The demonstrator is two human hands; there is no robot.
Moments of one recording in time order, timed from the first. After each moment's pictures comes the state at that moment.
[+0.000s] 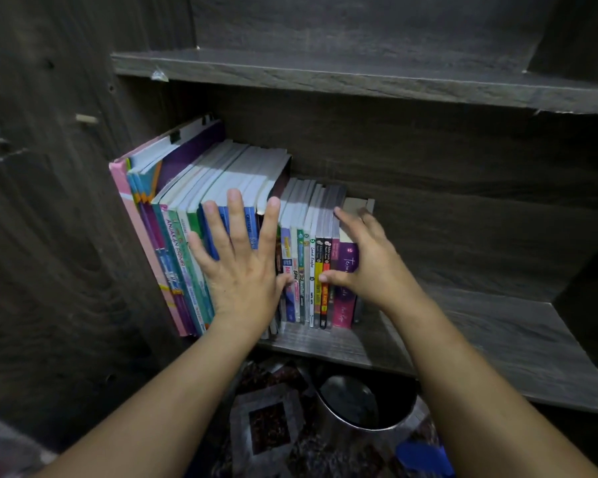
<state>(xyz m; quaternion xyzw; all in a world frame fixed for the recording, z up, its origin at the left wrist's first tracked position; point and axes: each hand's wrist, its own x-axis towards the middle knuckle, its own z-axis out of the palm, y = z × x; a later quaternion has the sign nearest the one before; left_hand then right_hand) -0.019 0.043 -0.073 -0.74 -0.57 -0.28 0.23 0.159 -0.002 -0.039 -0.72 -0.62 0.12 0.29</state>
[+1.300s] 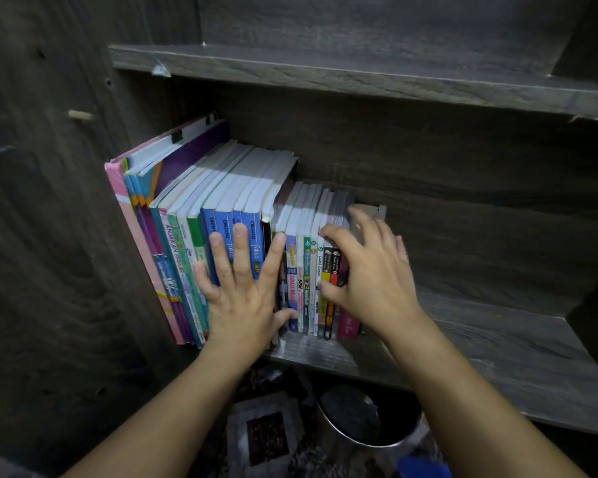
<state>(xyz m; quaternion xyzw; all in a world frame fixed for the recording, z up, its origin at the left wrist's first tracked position) -0.030 0.049 -0.108 -0.76 -0.53 -0.28 0.26 0.143 0.001 -0.040 -0.71 -0.66 -0.10 0.21</state>
